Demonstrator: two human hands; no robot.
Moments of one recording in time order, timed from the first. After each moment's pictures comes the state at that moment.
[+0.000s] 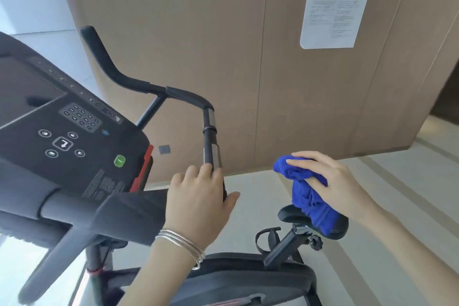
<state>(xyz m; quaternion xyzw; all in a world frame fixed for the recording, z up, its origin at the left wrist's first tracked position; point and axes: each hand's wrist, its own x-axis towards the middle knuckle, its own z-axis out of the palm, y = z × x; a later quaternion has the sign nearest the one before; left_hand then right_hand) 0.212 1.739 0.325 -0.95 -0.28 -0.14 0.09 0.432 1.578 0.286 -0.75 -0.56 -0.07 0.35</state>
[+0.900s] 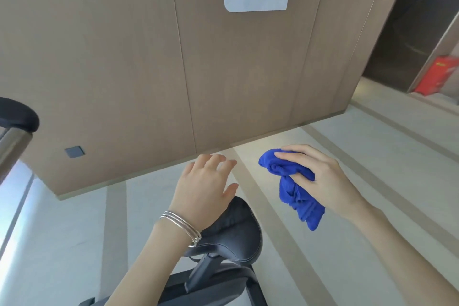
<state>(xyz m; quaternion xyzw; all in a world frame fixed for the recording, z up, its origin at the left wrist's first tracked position) 0.566 1.660 0.259 -0.99 -0.09 -0.12 -0.03 0.704 1.454 0.245 -0.80 -0.46 -0.05 0.38</state>
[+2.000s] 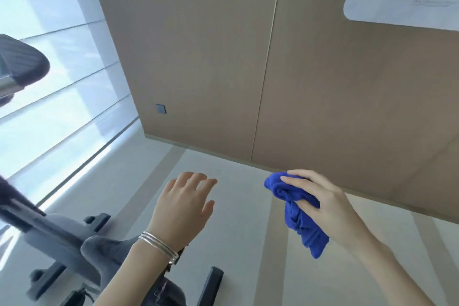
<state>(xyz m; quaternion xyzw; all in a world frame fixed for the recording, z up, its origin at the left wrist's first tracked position) 0.849 1.578 0.226 -0.89 -0.45 -0.10 -0.02 1.112 1.486 0.220 -0.65 -0.67 0.14 0.34</state>
